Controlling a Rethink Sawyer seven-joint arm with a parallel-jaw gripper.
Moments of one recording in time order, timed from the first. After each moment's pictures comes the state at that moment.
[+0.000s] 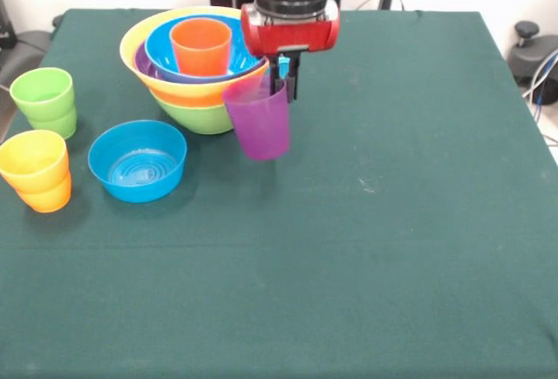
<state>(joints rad) -0.50 -0.65 0.38 1.66 -0.55 0.54 1.74</state>
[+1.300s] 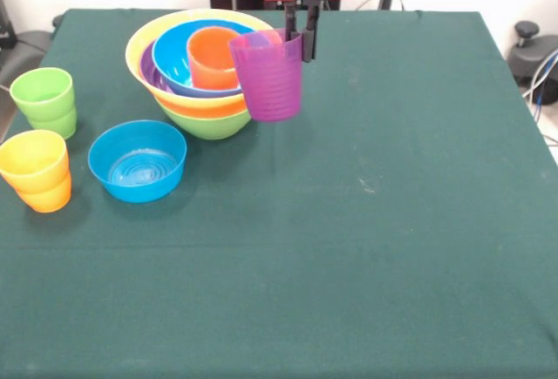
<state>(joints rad) -0.47 -0.79 0.38 1.70 -0.44 0.57 1.74</state>
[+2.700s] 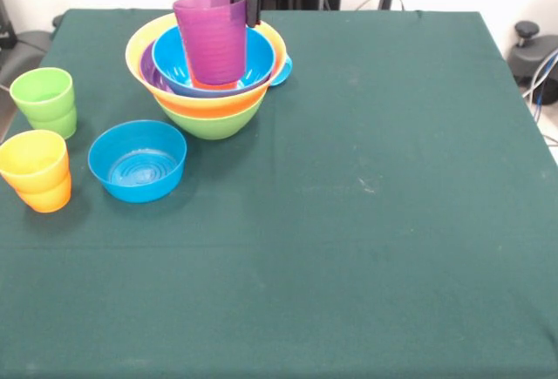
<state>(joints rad) -0.58 -0.87 0.40 1.77 -0.44 0.63 1.74</state>
